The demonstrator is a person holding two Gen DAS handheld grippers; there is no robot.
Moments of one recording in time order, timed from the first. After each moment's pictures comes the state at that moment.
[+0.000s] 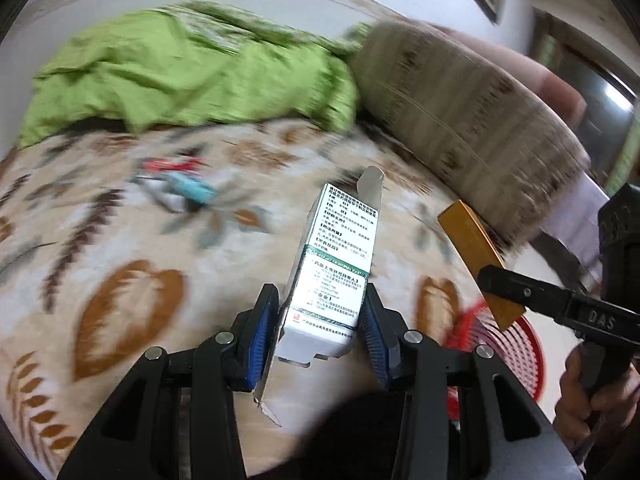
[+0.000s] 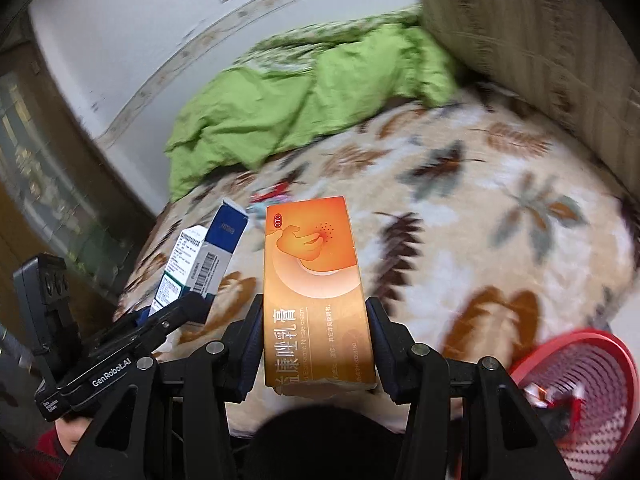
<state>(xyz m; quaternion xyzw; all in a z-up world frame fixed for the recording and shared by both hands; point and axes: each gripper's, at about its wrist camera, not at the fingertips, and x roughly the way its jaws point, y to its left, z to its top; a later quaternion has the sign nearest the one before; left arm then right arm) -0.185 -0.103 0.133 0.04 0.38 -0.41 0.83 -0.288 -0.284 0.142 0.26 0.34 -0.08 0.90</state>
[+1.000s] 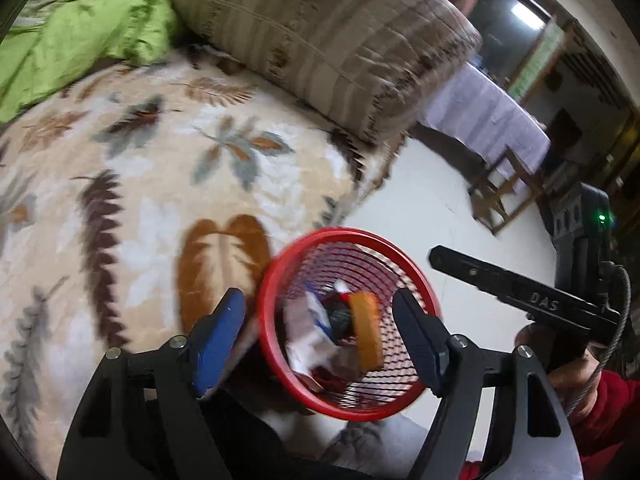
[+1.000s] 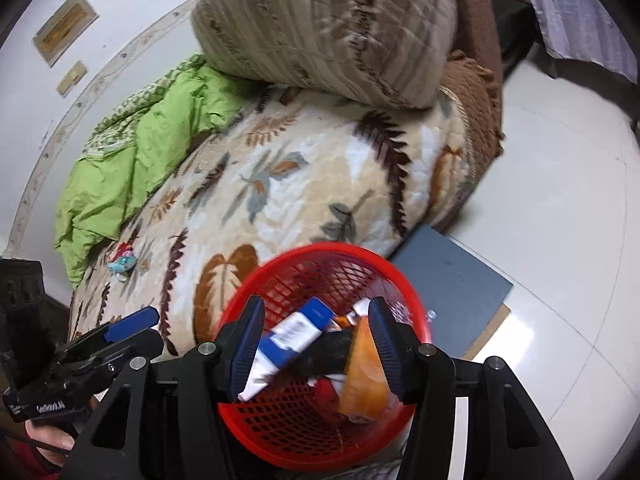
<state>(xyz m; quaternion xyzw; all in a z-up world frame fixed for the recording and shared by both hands) -0.278 -0.257 0.113 0.11 0.44 -0.57 0.68 -0.460 -0.395 0.113 0.36 0.32 -0.27 0.83</state>
